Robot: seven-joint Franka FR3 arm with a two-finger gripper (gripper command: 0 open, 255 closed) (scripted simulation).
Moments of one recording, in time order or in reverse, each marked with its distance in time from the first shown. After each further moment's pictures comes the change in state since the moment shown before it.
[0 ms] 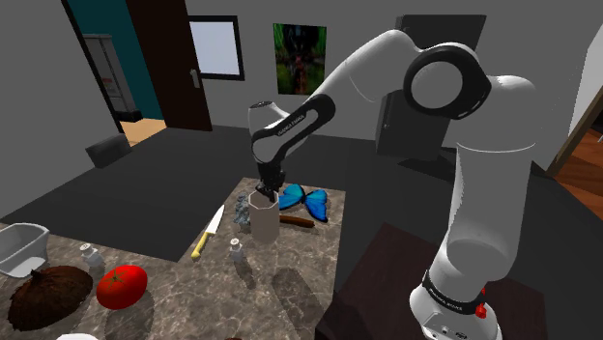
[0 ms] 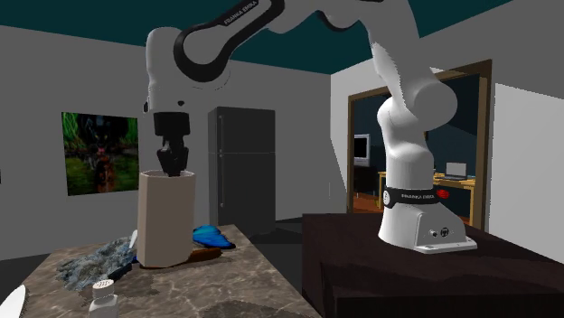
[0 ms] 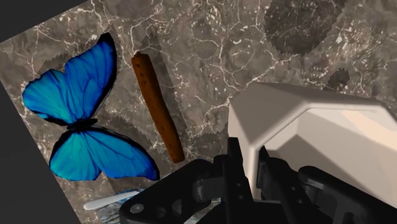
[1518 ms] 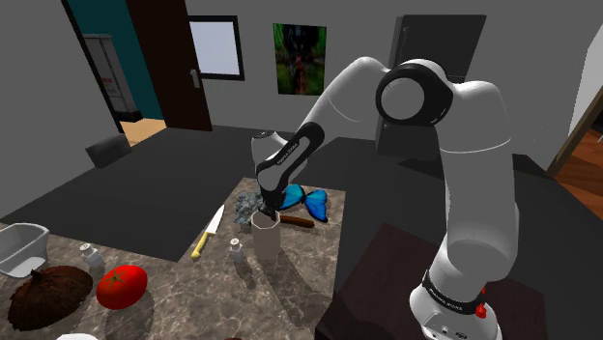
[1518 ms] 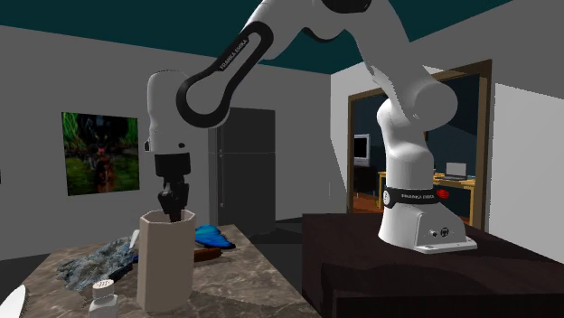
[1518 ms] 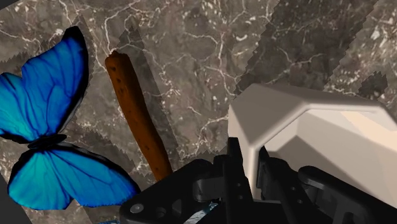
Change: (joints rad) arm 0.011 0.160 -0.015 -0.033 -0.034 0.192 0.026
